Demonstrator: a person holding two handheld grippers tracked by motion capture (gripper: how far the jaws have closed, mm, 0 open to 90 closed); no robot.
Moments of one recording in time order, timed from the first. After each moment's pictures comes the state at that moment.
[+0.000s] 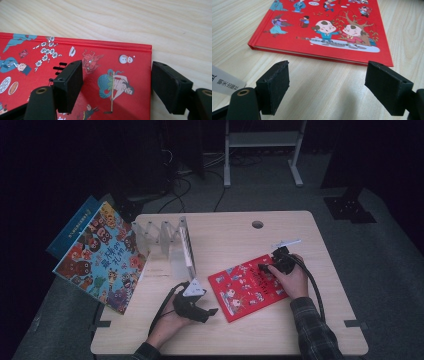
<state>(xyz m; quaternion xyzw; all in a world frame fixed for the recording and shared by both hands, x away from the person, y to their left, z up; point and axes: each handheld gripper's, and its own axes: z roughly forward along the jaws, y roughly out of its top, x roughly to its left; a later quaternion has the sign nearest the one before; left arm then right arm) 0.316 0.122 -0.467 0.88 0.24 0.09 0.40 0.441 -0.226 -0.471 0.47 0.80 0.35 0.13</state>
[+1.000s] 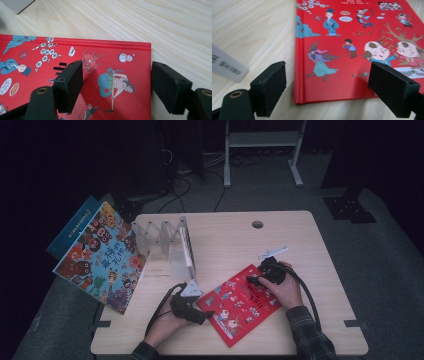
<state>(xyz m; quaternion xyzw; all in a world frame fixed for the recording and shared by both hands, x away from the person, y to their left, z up) 0.317 0.130 -0.474 0.88 0.24 0.08 0.39 0.410 -0.188 -0.470 0.39 0.84 0.36 0.08</state>
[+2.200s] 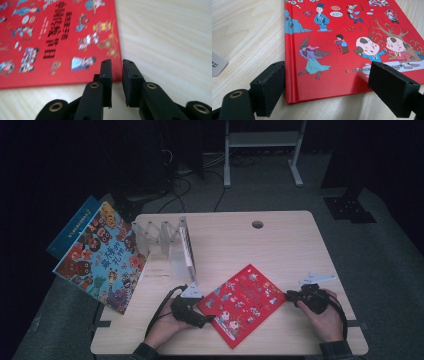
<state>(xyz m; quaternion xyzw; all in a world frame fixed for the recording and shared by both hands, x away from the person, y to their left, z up) 0.311 0.129 -0.476 0.88 0.25 0.04 0.39 0.305 -0.276 -0.461 0.45 0.81 0.36 0.13</state>
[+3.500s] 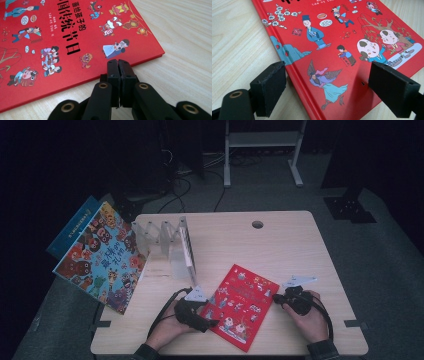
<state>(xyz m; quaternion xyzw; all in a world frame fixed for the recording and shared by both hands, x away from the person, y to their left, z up) 0.304 0.118 -0.475 0.89 0.23 0.02 0.39 0.308 -0.237 -0.469 0.43 0.83 0.34 0.13</state>
